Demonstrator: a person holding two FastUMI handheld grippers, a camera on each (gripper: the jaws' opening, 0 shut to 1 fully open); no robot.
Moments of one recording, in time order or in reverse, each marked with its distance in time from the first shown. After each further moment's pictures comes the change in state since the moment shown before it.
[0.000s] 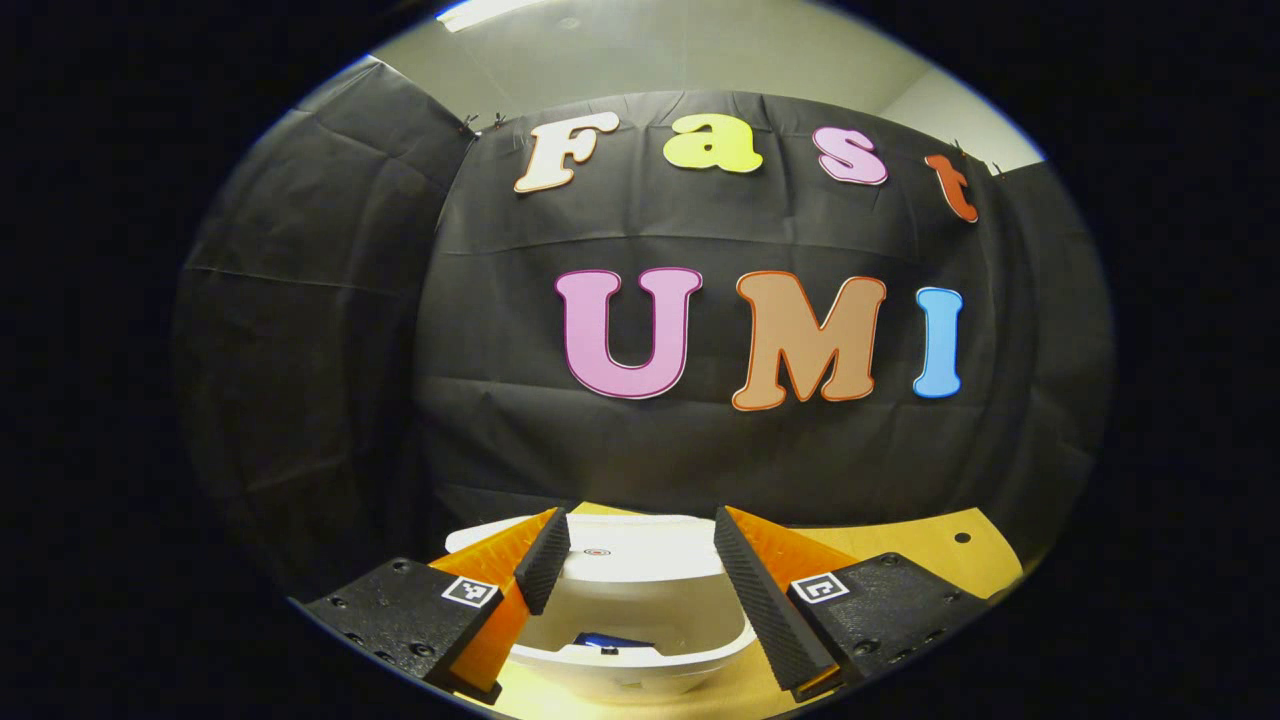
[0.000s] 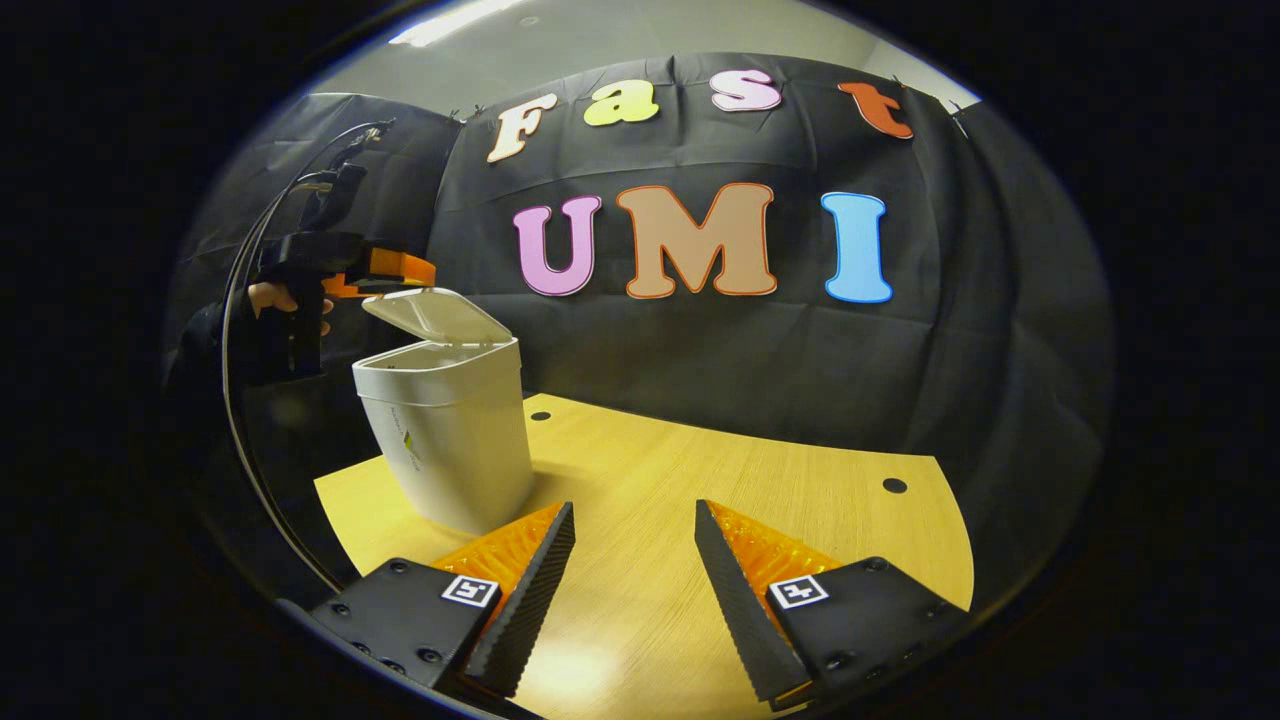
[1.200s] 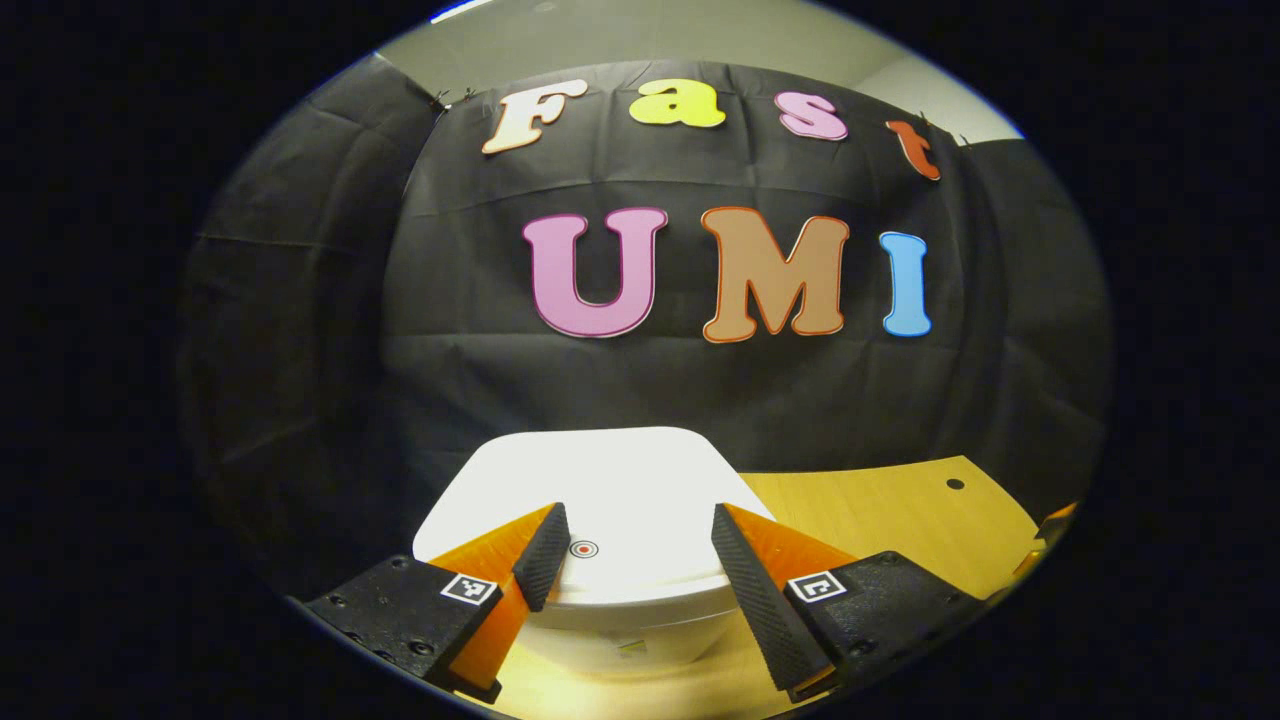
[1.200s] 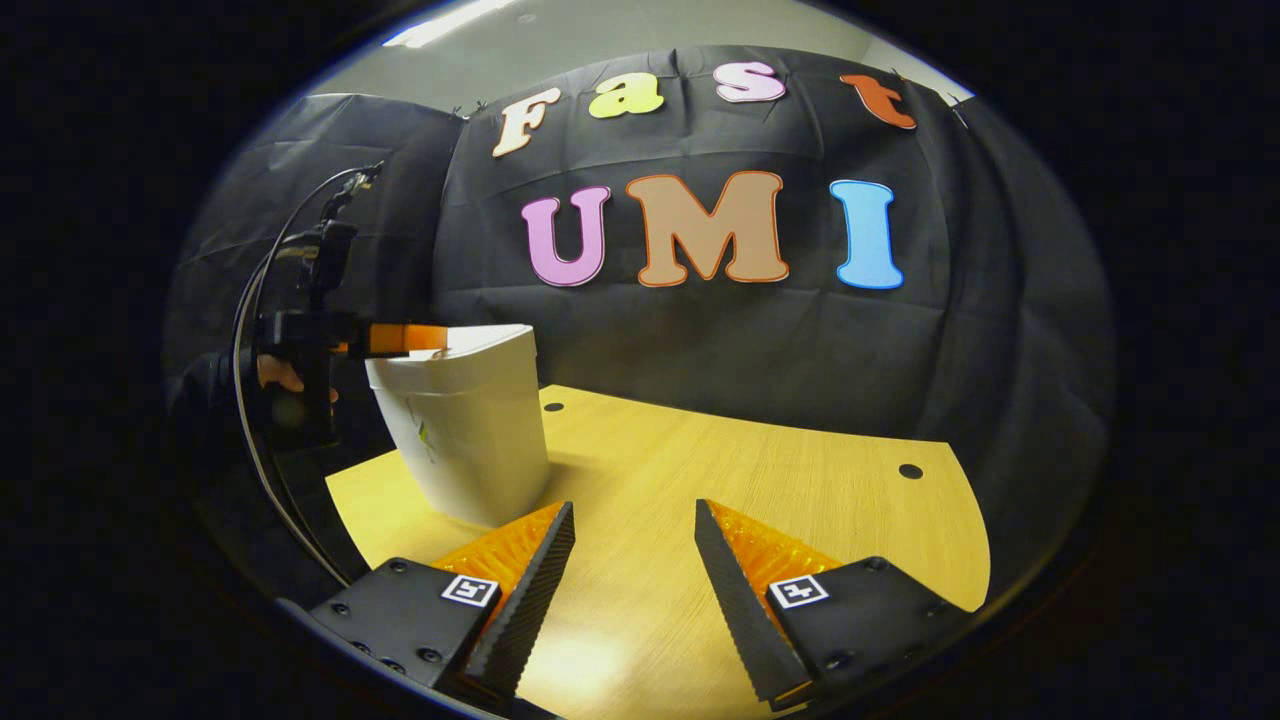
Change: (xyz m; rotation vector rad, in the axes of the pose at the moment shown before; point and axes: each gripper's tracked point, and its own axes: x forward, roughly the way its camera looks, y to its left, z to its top) left arm -0.009 -0.012 -0.083 0.039 0.067 -0.121; right arm 0.001 0.015 0.000 0.025 -0.003 0.018
